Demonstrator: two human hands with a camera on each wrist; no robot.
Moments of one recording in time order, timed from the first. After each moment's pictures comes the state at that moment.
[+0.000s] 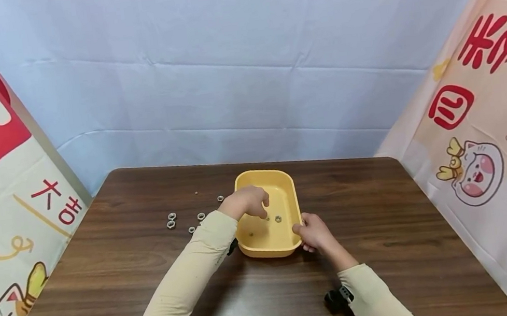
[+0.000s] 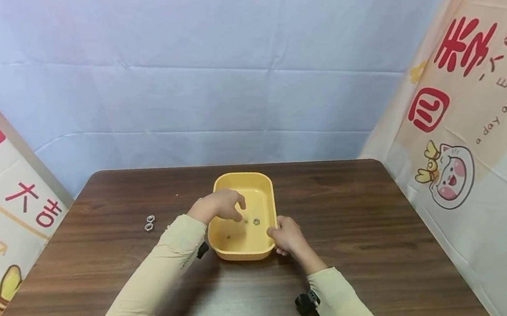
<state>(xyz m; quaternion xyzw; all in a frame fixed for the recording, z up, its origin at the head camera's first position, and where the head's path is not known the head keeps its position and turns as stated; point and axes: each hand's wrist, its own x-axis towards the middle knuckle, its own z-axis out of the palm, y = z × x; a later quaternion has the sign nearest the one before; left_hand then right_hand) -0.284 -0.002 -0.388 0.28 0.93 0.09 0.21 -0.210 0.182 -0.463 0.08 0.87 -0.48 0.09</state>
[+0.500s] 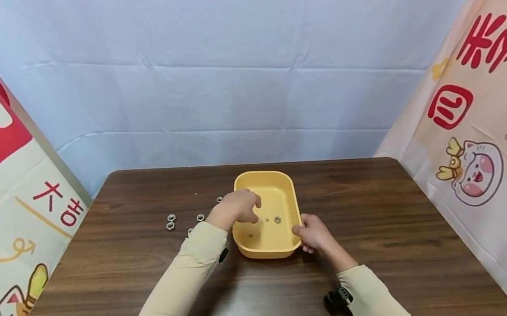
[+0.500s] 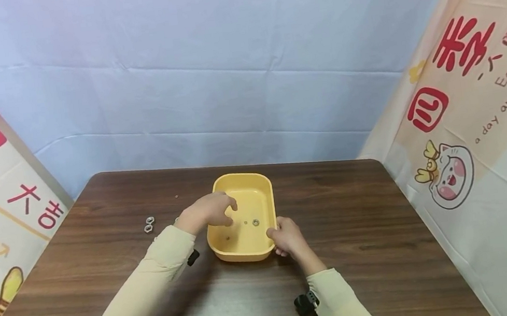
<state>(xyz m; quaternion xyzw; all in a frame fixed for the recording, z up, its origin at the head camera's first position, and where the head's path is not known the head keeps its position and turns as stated) -0.267 -0.022 -0.386 0.27 0.95 0.06 0.14 -0.207 0.183 -0.461 0.08 0.86 -0.49 0.10</state>
